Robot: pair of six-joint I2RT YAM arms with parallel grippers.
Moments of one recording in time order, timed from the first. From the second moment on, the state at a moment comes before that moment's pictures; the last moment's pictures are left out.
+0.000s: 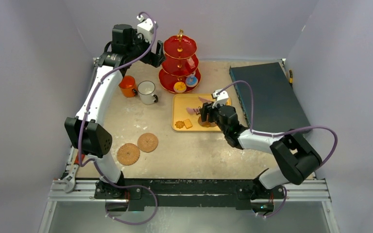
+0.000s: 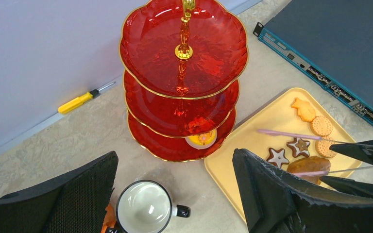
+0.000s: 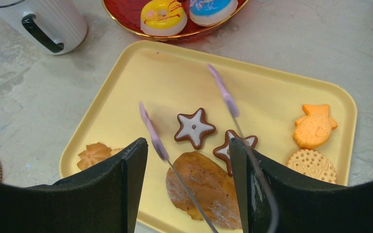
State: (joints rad) left arm -0.21 1.77 1.90 -0.54 0.38 0.13; right arm 0.63 1.46 0.58 0.65 0.19 0.21
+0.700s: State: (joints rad) left arm -0.21 1.76 1.88 -0.54 0.43 0.15; right arm 0.64 1.42 0.62 0.66 0.22 0.17
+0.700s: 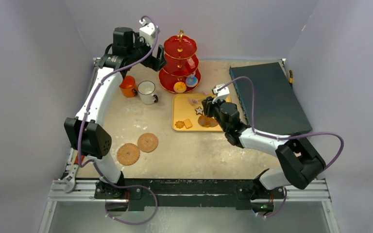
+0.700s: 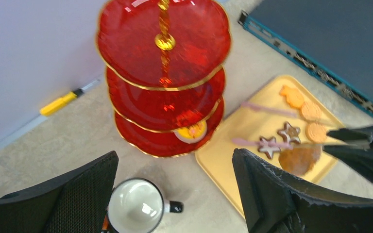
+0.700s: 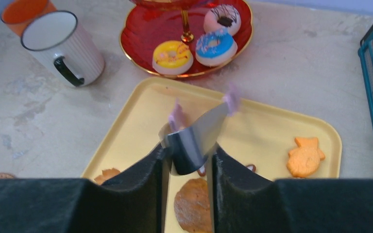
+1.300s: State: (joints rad) left arm -0.29 1.64 1.46 -0.68 0.76 0.78; right arm 0.64 1.39 0.76 0.63 0.13 0.15
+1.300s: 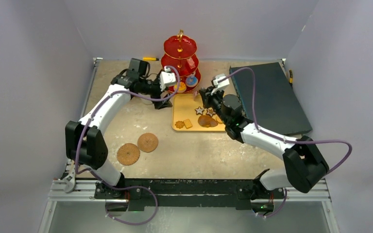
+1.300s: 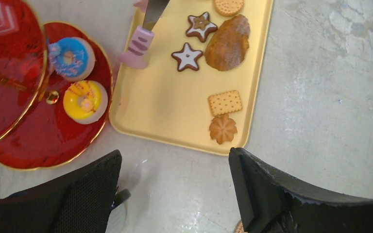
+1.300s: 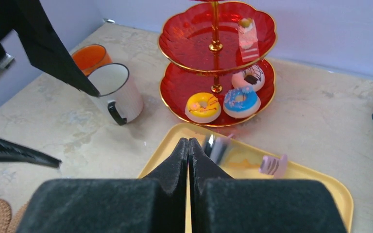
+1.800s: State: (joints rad) left arm -0.39 1.61 1.37 -0.51 0.77 0.89; right arm 0.61 1.35 0.78 0.58 0.12 0.15
